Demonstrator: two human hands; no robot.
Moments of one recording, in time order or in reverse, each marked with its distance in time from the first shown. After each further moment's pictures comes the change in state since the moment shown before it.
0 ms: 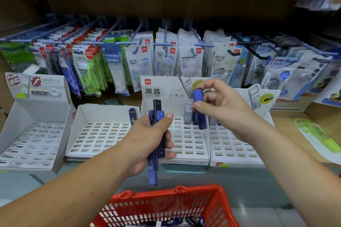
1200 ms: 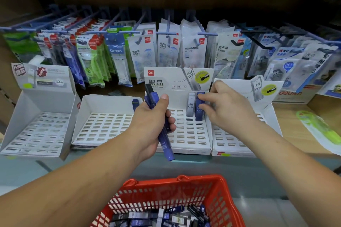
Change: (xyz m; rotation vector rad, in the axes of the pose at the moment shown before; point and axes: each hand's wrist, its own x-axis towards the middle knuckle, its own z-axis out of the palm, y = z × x) left_hand 0.007 0.002 0.010 -0.182 0.157 0.132; right_hand 0.001 0.034 0.002 -1.047 0.150 -0.240
